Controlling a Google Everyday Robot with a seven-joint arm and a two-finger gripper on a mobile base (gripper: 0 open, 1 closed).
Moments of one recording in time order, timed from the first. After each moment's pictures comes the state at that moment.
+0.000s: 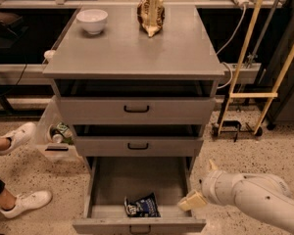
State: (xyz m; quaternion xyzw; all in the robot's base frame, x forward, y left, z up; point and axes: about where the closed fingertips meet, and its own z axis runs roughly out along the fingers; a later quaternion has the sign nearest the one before) arm 0.472 -0.165 0.537 -0.43 0.84 0.07 0.33
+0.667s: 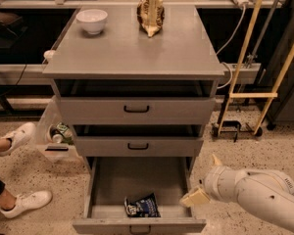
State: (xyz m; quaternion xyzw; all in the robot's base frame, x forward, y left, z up) arm 0.471 -0.171 0.570 -0.44 0.83 0.04 0.34
